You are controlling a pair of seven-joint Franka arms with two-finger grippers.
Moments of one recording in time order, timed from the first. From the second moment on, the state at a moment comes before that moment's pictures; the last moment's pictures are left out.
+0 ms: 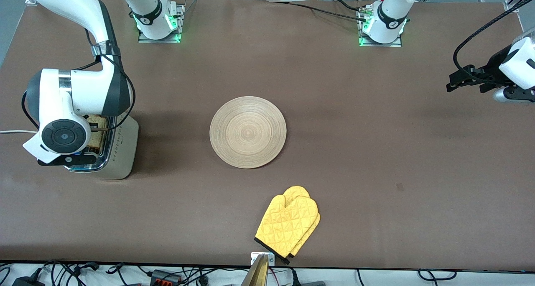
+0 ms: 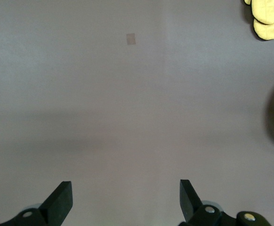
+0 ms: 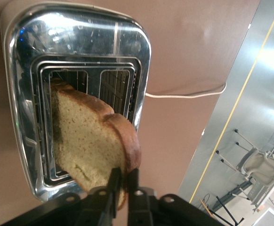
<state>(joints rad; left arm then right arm) 0.13 -0.04 -0.09 -1.74 -0.07 1.61 0.04 0.39 0.52 -0.32 -1.41 -0.43 1.48 0.08</state>
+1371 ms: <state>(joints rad) 0.13 -0.03 -0.09 -1.70 -0.07 1.61 0.03 0.40 0.34 -0.33 -1.34 -0.01 1.51 0.14</state>
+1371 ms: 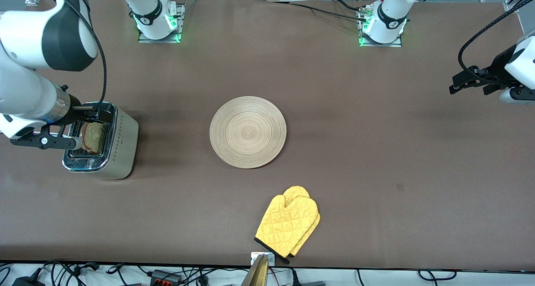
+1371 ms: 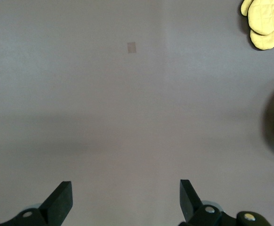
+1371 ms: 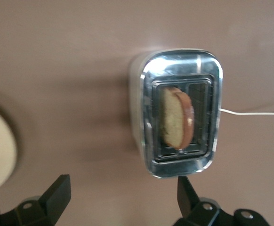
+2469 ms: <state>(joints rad) 0.13 0.02 -0.09 -1.64 -0.01 1.60 0.02 0.01 0.29 -0.08 -1.30 0.05 1.55 0.03</state>
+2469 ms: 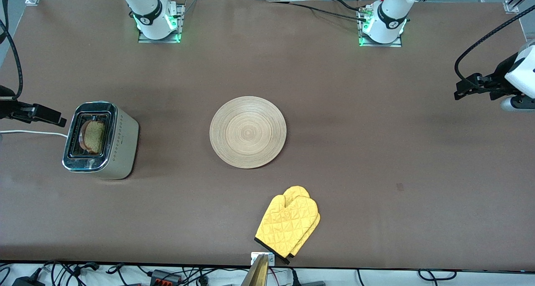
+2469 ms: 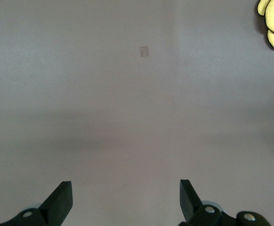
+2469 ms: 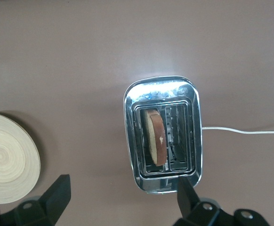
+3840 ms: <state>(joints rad) 0.13 0.02 -0.09 -1.62 -0.01 1.61 0.02 0.01 -0.05 -0.06 -1.76 0.00 1.68 0.00</state>
